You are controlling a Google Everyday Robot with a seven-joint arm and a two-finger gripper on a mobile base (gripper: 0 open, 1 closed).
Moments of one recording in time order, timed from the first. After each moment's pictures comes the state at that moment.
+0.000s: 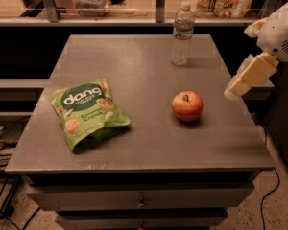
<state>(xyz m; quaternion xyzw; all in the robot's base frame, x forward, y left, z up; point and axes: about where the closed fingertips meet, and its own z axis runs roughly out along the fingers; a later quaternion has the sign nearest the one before) 0.533 -0.205 0.971 -0.54 0.78 0.02 0.31</state>
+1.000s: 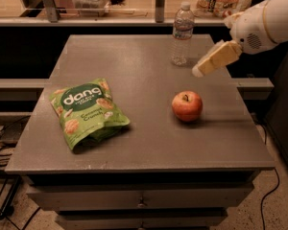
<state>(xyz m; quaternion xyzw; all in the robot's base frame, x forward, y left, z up) 0.604 -0.160 0.972 -0.48 0.76 0.08 0.42</state>
